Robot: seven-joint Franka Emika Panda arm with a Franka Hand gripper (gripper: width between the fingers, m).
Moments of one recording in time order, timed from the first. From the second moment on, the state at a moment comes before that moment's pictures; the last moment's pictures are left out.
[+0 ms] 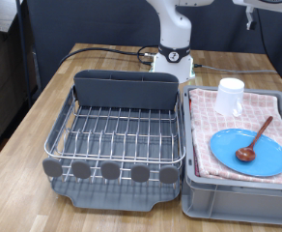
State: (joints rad) arm 0.03 -0.22 0.38 -2.27 -0.11 2.22 1.67
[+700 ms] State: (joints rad) arm 0.03 -0.10 0.42 -2.29 -0.34 2.38 1.80
